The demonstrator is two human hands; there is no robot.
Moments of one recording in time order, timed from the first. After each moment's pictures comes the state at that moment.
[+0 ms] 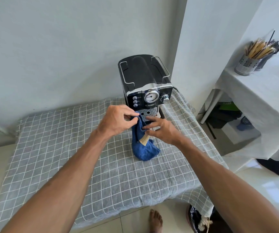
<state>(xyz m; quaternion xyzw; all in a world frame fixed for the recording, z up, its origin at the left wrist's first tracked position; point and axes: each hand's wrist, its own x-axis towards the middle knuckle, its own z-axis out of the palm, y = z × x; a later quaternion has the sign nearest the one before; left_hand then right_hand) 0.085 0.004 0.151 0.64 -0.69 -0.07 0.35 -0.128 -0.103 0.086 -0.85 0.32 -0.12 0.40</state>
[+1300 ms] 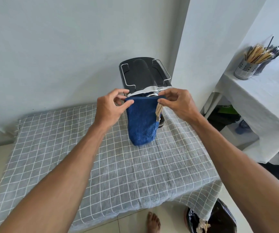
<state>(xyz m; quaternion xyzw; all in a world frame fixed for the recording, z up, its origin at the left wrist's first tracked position) 0.100 -0.012 0.173 0.68 -0.55 -0.04 0.48 -0.139 -0.147 0.177 -0.76 0.32 -0.33 0.45</state>
